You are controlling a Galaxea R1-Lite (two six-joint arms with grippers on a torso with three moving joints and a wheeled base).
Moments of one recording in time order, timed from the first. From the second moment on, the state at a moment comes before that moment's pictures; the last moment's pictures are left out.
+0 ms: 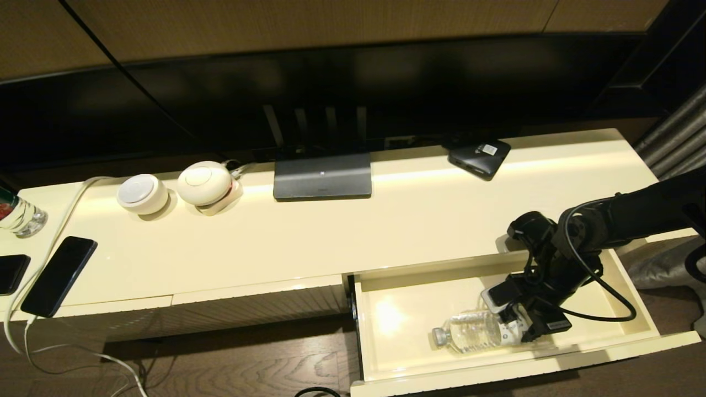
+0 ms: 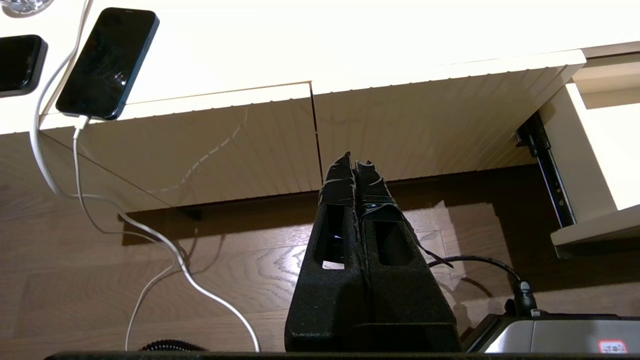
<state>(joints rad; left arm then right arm) 0.01 0.00 0.00 0.00 0.00 0.02 0.15 2.15 -1.36 0.57 0.06 -1.53</state>
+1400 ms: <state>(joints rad) 0.01 0.00 0.00 0.00 0.00 0.02 0.10 1.97 -1.33 0.57 0.06 -1.54</state>
